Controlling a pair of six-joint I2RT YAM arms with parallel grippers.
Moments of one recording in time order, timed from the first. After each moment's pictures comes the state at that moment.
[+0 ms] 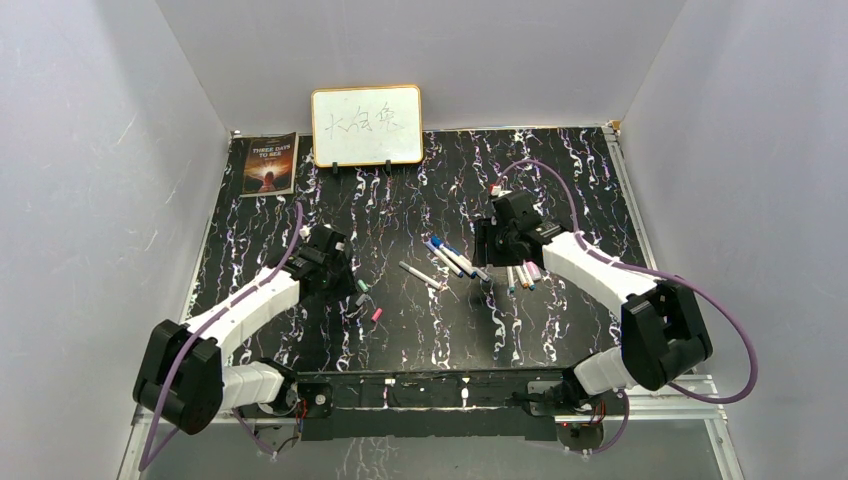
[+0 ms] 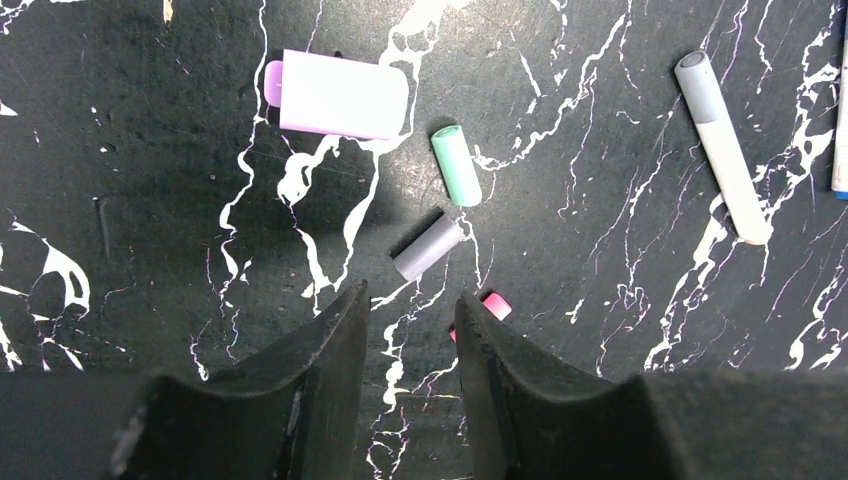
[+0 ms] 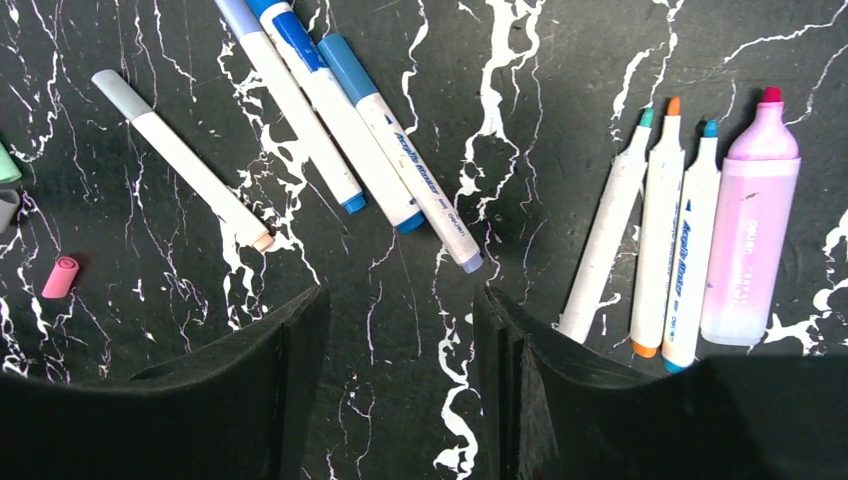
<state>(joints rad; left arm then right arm) -0.47 1.23 0.69 -0.58 -0.07 -0.75 0.45 1.42 0.93 -0.47 -0.06 0.38</state>
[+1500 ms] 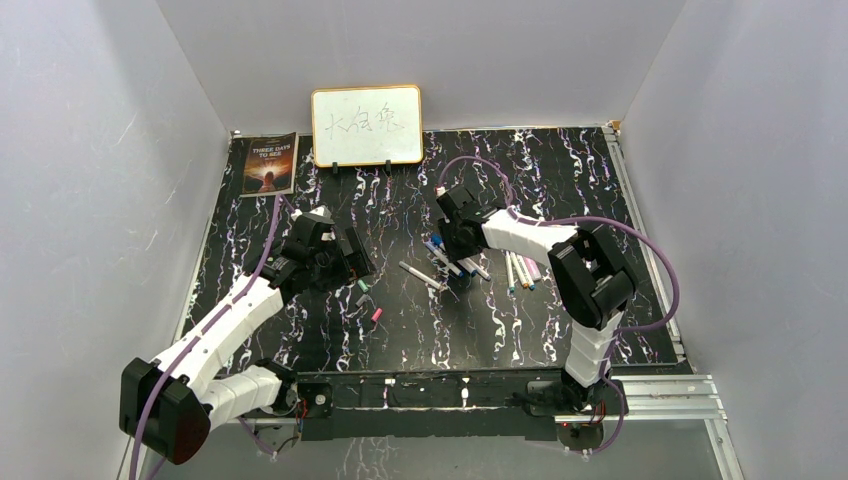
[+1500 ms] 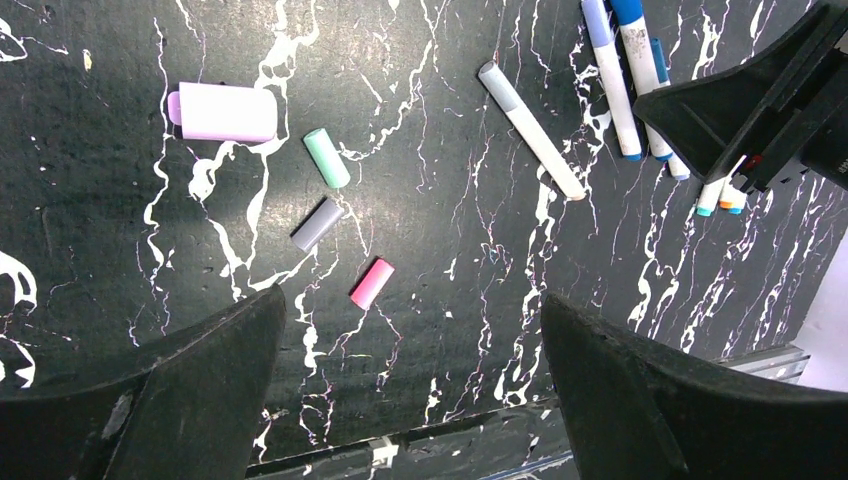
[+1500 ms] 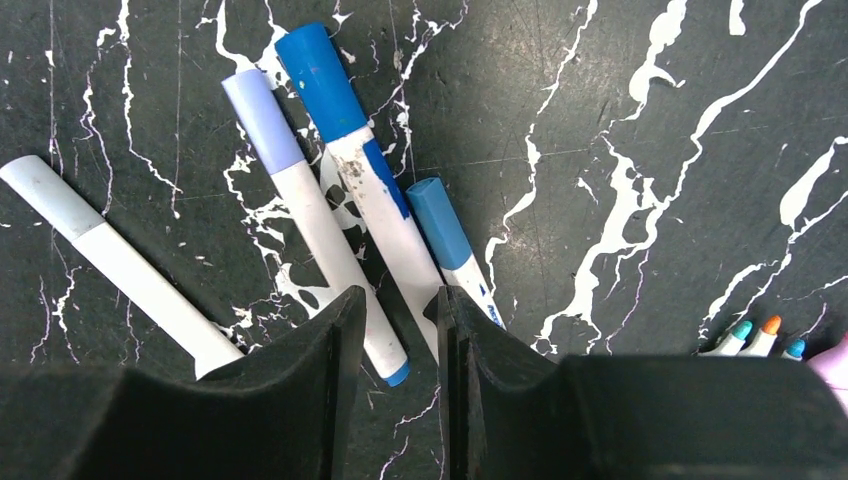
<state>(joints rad) -0.47 1.08 0.80 -0.65 0.02 -0.75 0.62 1.84 1.23 -0.47 0.09 0.26</state>
